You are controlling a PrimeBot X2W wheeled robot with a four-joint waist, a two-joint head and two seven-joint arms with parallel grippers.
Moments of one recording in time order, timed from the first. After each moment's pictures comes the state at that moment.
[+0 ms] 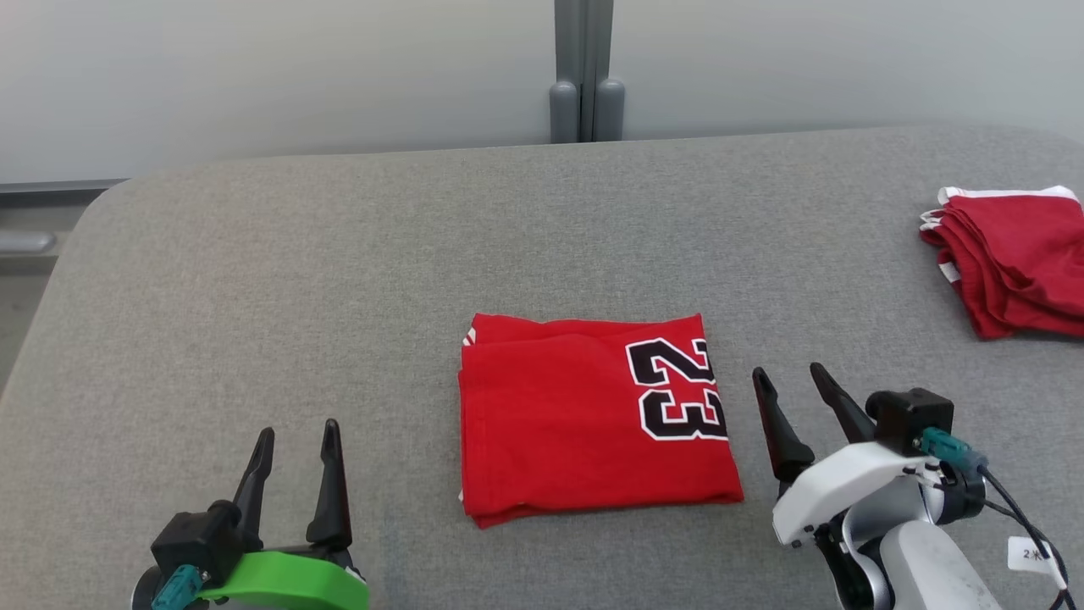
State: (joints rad) left arm 0.01 0.10 -0.14 0.21 -0.39 -0.03 -0.26; right arm -0.13 -0.05 0.09 0.31 0.25 0.13 -0.10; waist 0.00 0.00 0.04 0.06
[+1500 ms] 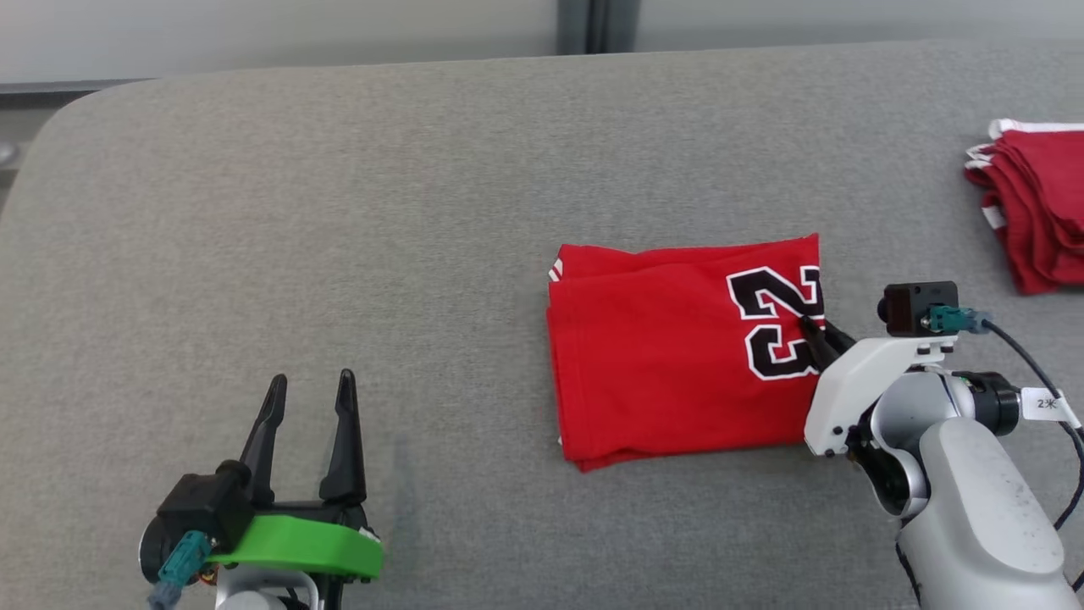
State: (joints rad) left arm -0.04 0.06 -0.13 0.15 -0.34 -0.07 -0.26; right arm -0.35 -0.10 0.02 0.42 0.25 0.13 0.27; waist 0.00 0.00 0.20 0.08
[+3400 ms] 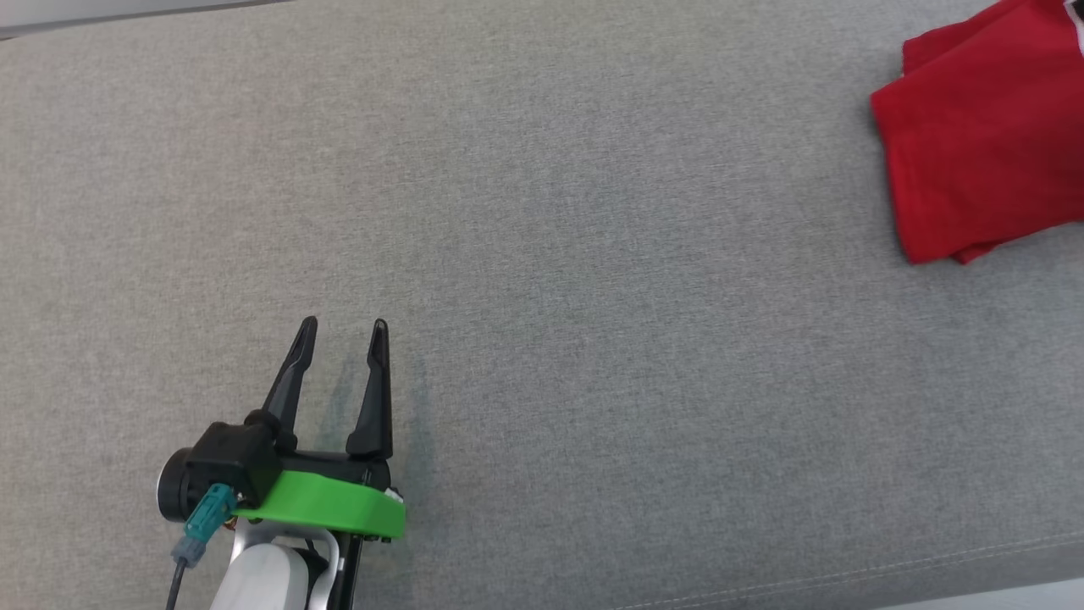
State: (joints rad) left arm -0.14 0.08 -0.20 0.14 -0.31 -0.07 -0.26; right arm -0.76 -0.54 -0.08 0.43 0.16 0.13 0.39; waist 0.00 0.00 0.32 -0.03
